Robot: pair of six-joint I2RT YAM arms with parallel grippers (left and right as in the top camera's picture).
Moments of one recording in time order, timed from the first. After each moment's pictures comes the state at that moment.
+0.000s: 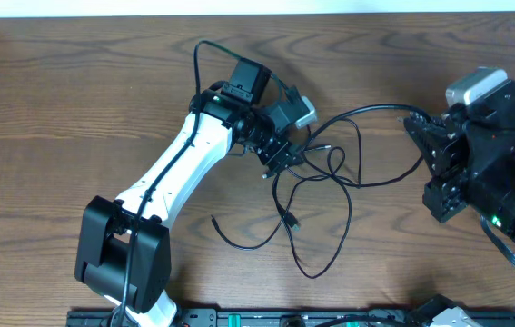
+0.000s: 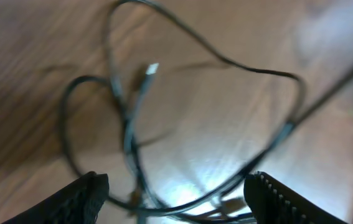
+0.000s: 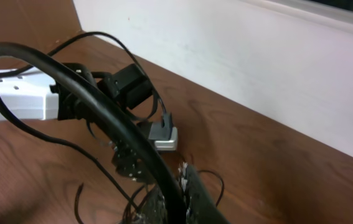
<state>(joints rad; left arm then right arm) -0.45 1.79 1.41 -0.79 0.54 0.45 0.57 1.15 2.00 -1.26 0.01 -0.02</state>
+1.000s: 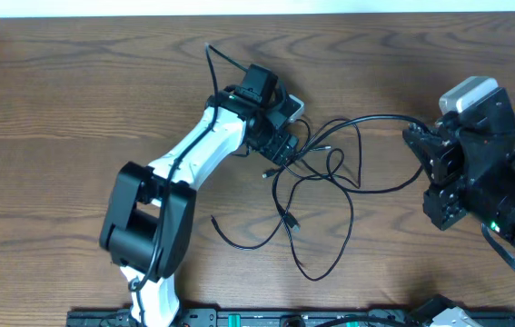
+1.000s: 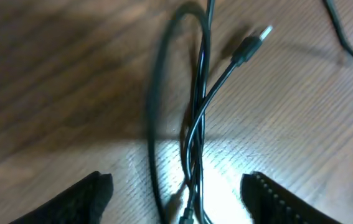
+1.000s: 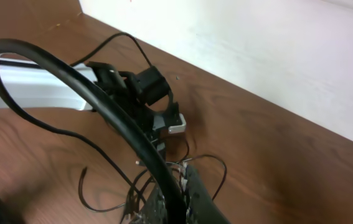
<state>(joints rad) -0.45 1.97 1.41 -0.70 0.34 0.21 0.57 1.15 2.00 -1.33 0.00 -0.02</state>
